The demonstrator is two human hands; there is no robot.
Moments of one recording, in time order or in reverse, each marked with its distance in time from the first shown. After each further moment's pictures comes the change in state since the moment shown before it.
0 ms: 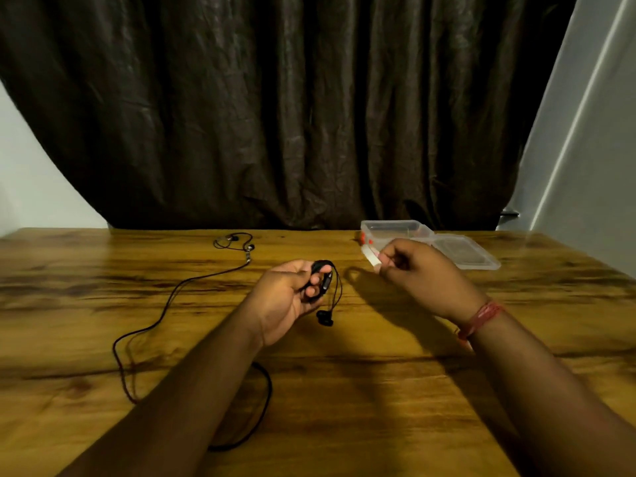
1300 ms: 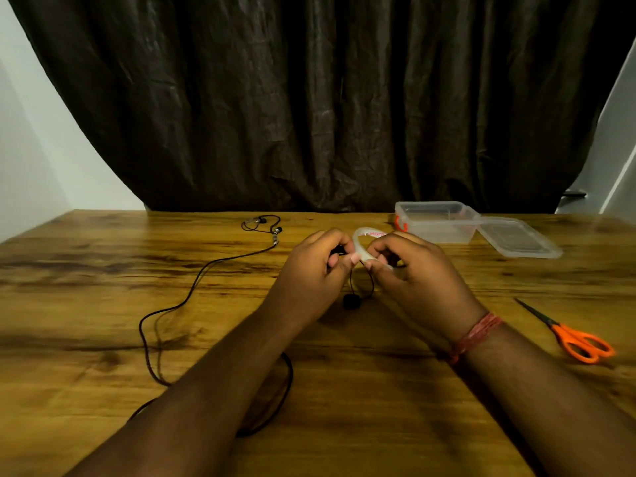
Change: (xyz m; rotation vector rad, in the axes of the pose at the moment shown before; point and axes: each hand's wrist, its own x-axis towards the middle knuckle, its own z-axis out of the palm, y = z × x) left_hand 0.004 -0.008 -0.007 1.057 0.229 0.716; right_hand 0.007 -0.001 0.059 -0.050 0.160 -0.367
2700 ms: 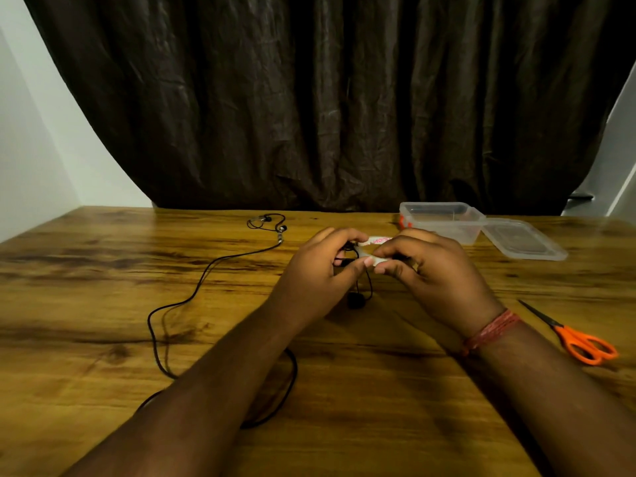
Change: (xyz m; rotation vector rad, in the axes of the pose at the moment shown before) left_hand -0.002 0.004 -0.003 -0.046 -0.047 0.047; right_hand 0.001 -0.001 -0.018 -0.048 -0.044 -0.145
